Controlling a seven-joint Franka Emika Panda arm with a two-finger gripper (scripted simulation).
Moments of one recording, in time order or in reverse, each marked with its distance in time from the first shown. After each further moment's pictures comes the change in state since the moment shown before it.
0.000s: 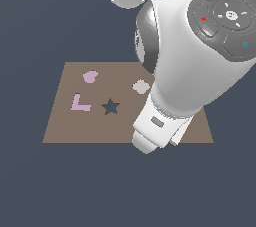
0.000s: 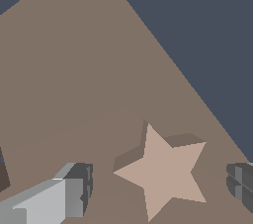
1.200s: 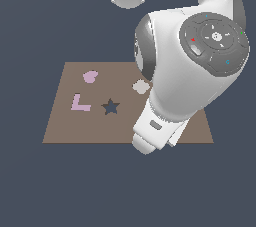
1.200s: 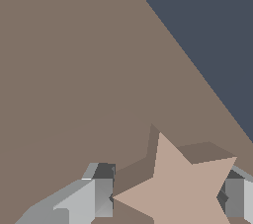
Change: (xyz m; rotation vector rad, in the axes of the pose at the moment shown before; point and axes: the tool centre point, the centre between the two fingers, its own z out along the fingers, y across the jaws) arm 0.000 0.000 0.020 -0.001 0.001 -0.006
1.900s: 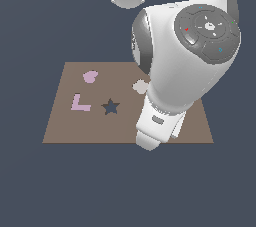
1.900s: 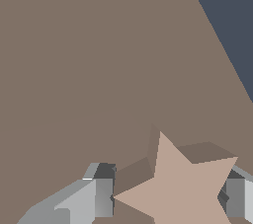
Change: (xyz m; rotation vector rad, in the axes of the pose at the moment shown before) arm -0.011 -0.010 -0.001 0.000 0.000 -0.158
